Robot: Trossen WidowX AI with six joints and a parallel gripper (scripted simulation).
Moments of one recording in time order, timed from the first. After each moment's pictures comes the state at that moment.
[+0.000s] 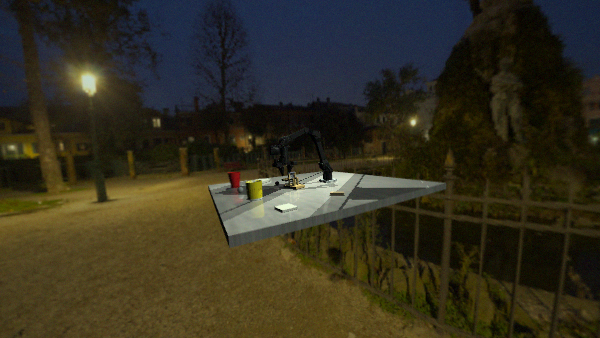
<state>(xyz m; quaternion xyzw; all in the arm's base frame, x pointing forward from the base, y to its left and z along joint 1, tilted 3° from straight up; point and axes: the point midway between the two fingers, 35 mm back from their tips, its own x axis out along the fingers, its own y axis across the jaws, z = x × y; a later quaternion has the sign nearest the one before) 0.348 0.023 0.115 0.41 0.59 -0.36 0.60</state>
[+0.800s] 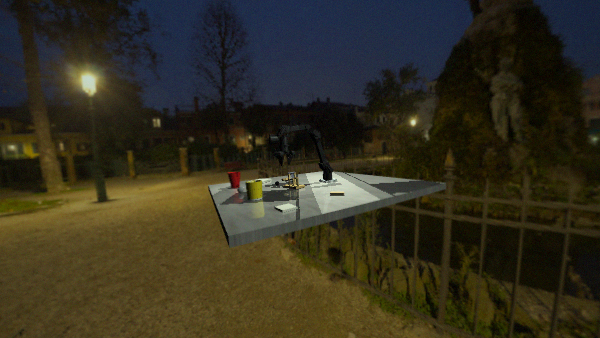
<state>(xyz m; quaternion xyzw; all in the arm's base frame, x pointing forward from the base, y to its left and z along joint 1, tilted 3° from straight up) 0.343 0.029 0.193 0.31 0.64 -0.27 0.65</state>
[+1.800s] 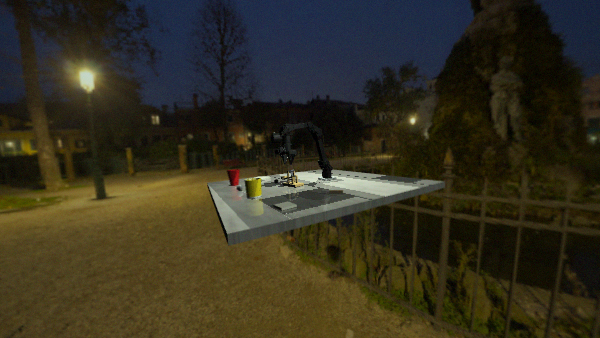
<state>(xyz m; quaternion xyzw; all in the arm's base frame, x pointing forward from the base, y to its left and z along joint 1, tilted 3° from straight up) 0.330 0.067 0.184 -0.05 0.69 0.09 0.72</state>
